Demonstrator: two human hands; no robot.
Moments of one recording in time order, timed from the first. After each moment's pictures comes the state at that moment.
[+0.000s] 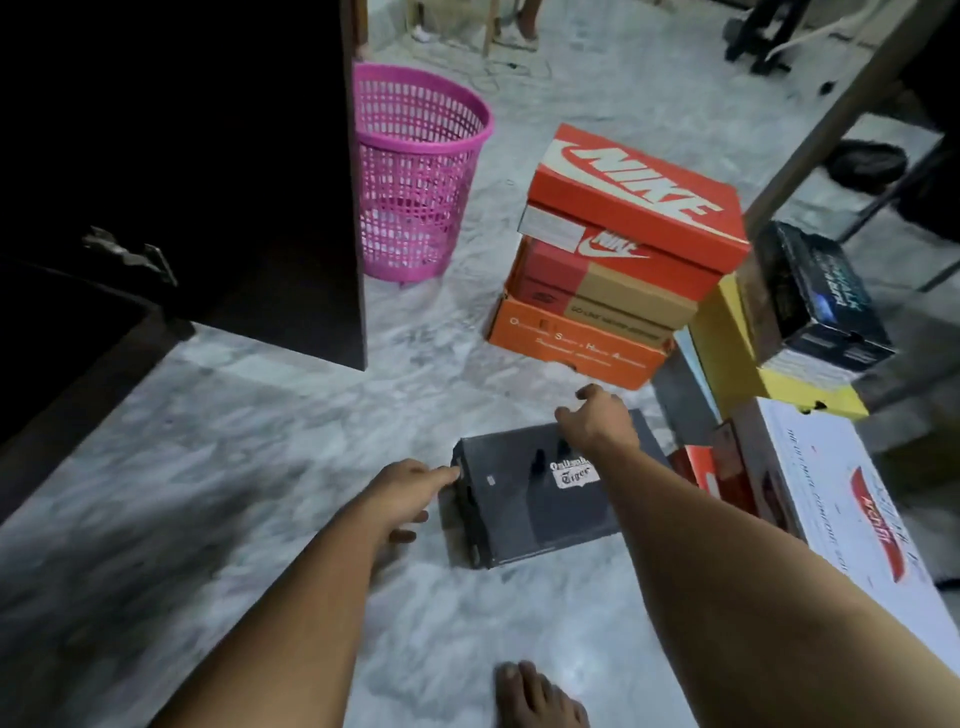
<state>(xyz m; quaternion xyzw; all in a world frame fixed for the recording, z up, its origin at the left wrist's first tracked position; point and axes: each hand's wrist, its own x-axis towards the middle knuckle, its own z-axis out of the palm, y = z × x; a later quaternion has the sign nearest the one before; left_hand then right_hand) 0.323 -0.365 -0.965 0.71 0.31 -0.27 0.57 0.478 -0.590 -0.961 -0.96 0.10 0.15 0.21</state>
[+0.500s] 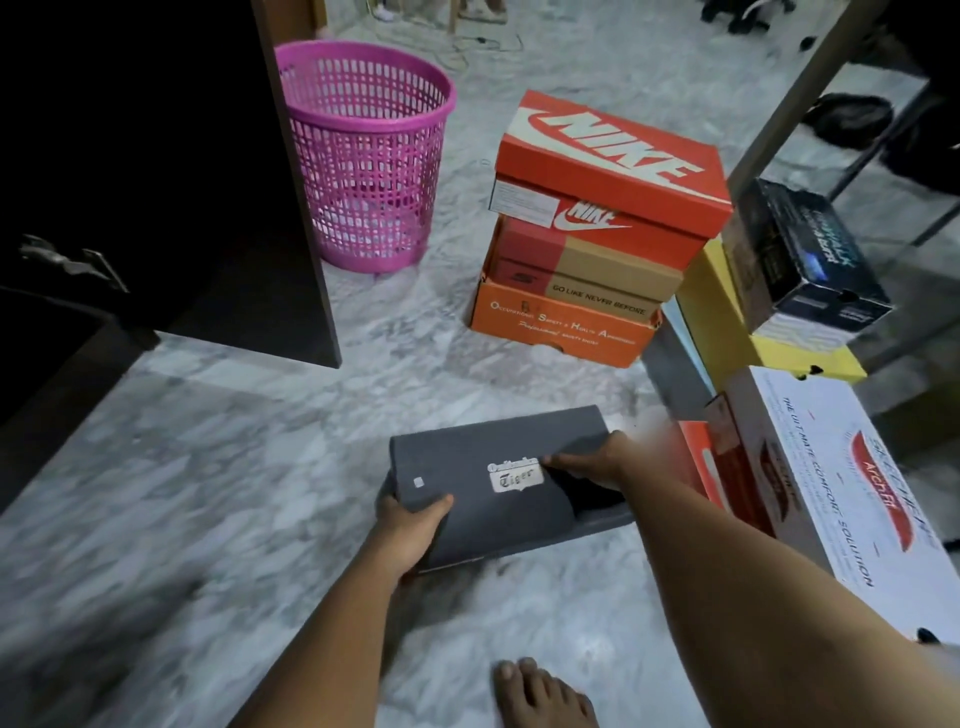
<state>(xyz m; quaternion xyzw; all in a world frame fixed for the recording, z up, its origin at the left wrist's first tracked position) 0.314 -0.403 -1.030 0.67 0.36 -0.18 0.62 0.457 -0.649 -0.997 -0.92 0.17 0.28 0.20</state>
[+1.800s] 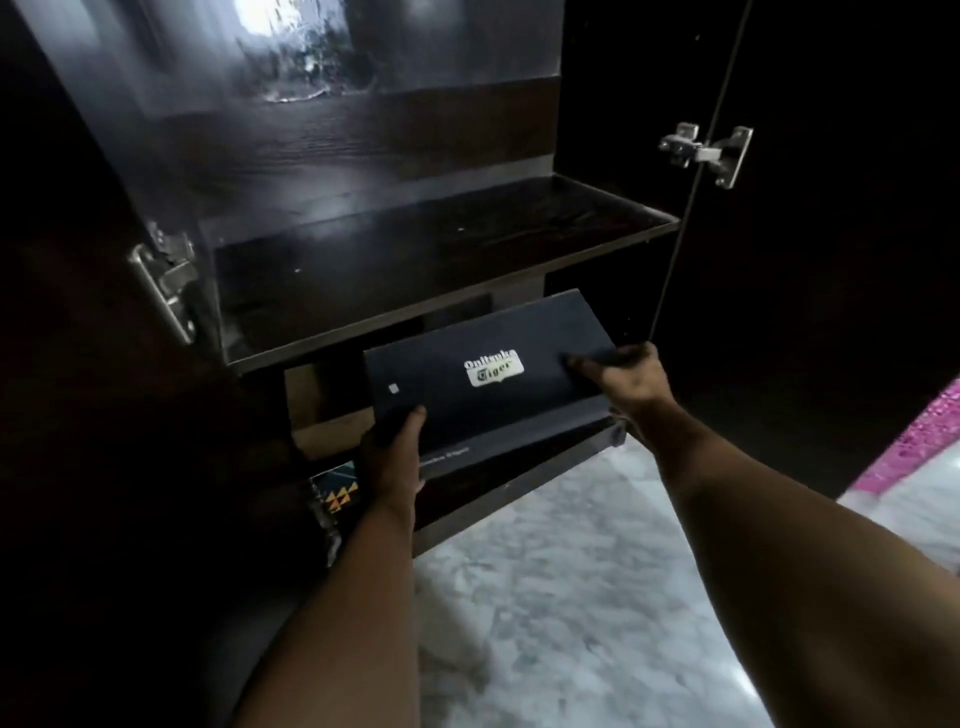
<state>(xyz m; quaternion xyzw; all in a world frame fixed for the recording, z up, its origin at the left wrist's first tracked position) 0.064 -0.057 -0.811 0.34 0.58 0.45 0.59 0.318 -0.120 -0.765 -0.76 -0.26 0.27 0.54</state>
